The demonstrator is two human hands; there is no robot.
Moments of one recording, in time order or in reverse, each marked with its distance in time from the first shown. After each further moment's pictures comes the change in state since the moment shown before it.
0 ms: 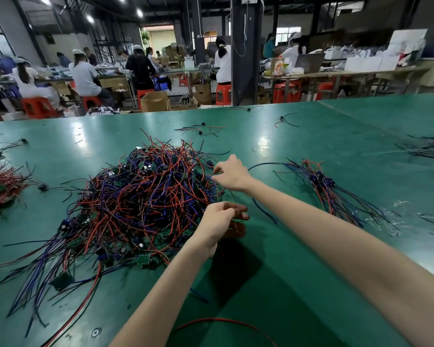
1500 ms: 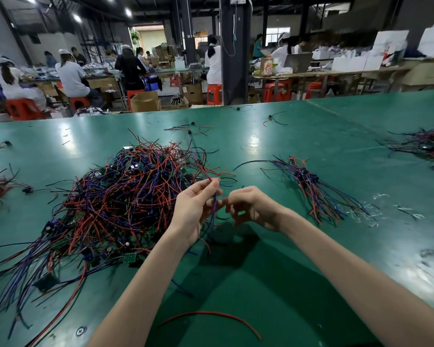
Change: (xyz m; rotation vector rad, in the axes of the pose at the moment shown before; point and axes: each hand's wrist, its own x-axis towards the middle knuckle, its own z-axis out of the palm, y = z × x) left_hand 0.004 0.012 -0.010 -0.252 0.055 0.241; right_hand -0.124 0.032 -0.024 1.181 -0.335 0.071
